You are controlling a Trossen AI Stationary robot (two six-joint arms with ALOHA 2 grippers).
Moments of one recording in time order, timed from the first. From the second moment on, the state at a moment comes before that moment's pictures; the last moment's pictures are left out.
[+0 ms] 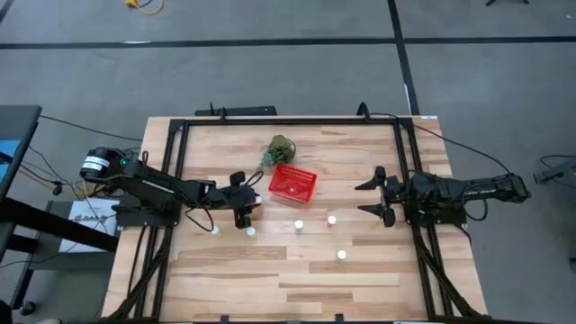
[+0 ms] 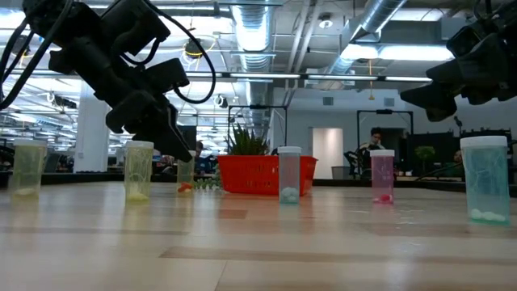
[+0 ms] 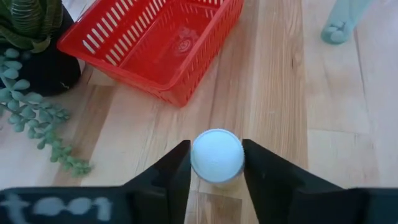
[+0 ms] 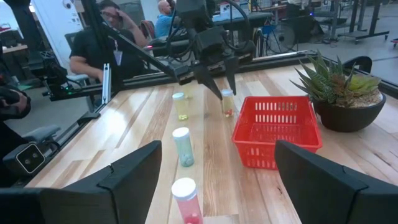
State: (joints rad) left arm -0.09 1.40 0.50 0.16 -0.29 -0.08; right arm 0.07 0.14 0.01 0.01 0.00 0.12
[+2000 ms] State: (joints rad) left arm 0.13 1.86 1.18 0.07 -0.05 0.26; right arm 0.07 0.14 0.01 0.01 0.00 0.12
